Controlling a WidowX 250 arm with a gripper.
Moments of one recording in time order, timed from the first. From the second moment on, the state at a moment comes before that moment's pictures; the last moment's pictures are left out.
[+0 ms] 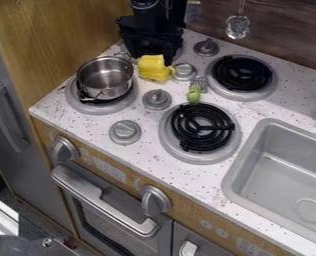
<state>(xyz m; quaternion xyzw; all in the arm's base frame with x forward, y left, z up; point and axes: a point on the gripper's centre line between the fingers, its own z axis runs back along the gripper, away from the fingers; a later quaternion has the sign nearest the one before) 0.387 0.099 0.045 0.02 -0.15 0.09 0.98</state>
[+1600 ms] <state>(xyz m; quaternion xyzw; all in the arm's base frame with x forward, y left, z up) 0.443 0.051 -0.049 -0.04 -0.09 0.08 0.99</state>
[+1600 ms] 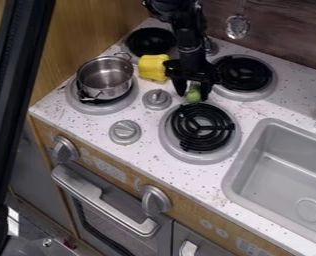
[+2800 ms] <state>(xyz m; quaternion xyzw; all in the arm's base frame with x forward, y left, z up) 0.353 0.020 -0.011 -0.04 -0.05 0.02 1.00</state>
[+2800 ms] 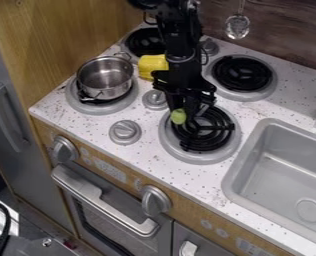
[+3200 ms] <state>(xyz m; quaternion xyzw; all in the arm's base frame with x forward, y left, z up) 0.355 0.015 -0.016 -0.06 -0.04 0.04 1.00</state>
